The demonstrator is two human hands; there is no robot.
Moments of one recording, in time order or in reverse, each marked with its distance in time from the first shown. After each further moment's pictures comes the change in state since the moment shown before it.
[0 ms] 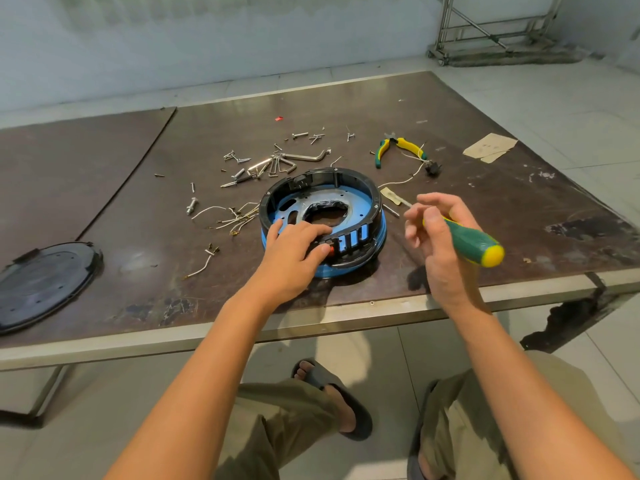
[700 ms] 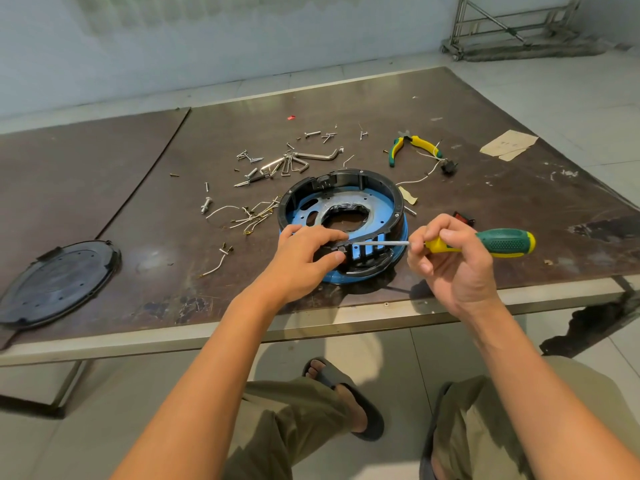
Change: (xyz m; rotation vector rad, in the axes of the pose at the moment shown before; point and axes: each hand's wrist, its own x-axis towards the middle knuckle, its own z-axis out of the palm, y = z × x) left_hand -0.003 -0.009 -0.007 -0.087 -0.067 0.066; right_hand -0.003 0.006 0.000 0.493 -0.190 0.345
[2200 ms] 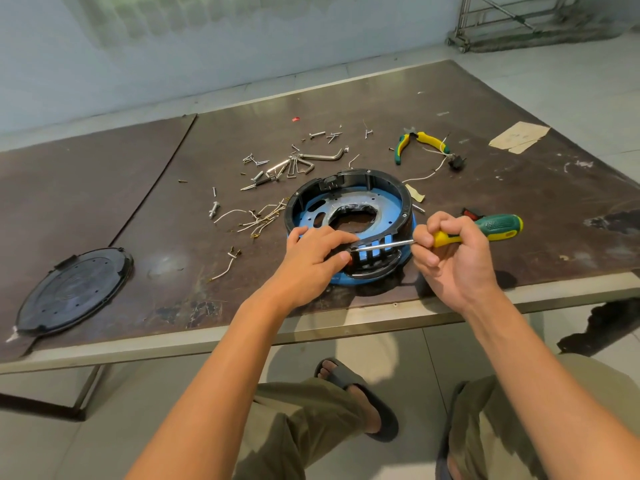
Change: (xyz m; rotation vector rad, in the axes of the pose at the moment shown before) left_hand 0.001 0.003 0.003 -0.032 -0.020 0.013; right_hand 0.008 0.004 0.005 0.230 0.138 0.204
